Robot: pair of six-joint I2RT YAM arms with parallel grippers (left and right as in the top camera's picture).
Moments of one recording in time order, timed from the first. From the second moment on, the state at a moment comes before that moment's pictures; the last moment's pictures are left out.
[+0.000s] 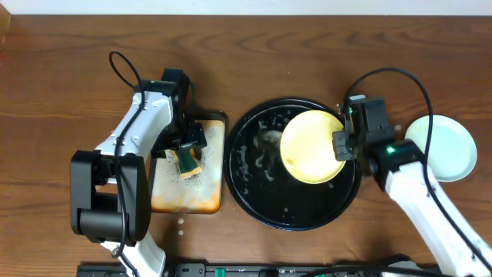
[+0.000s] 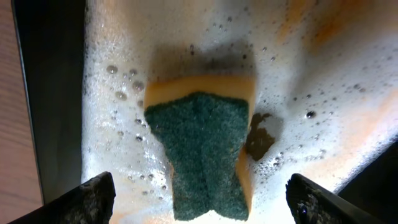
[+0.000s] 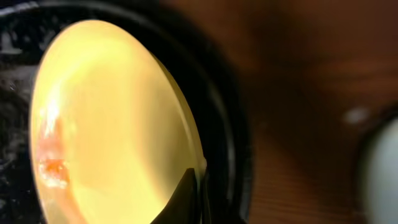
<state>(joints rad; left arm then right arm) -0.12 1.85 1.28 -1.09 0.00 -0.40 0.30 1.31 0.88 -0.59 0.15 0.09</state>
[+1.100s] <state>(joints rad) -0.12 1.85 1.28 -1.09 0.01 -0.40 1.10 1.20 0.88 -0.49 1.21 -0.34</state>
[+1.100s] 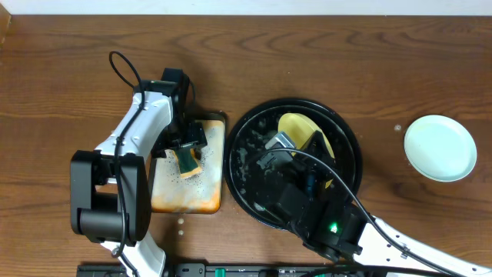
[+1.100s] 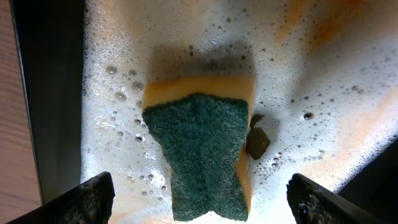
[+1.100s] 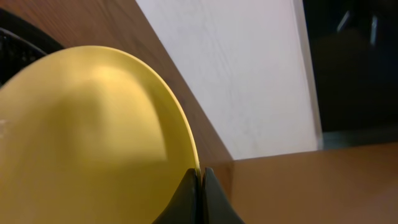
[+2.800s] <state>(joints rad) -0.12 1.85 1.28 -1.09 0.01 -0.40 1.10 1.20 0.88 -0.47 1.25 -0.40</state>
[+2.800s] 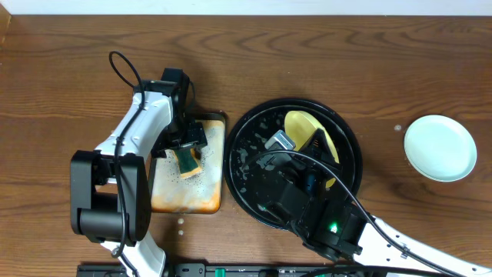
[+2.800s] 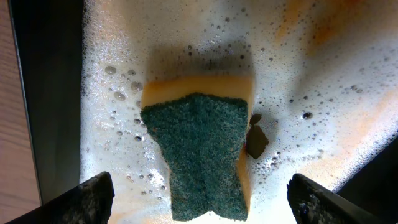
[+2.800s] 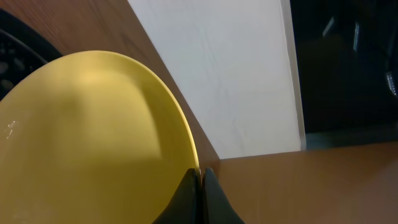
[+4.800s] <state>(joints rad) -0.12 1.85 1.28 -1.09 0.01 -0.40 -0.34 1.13 0.93 -0.66 0.17 0.30</state>
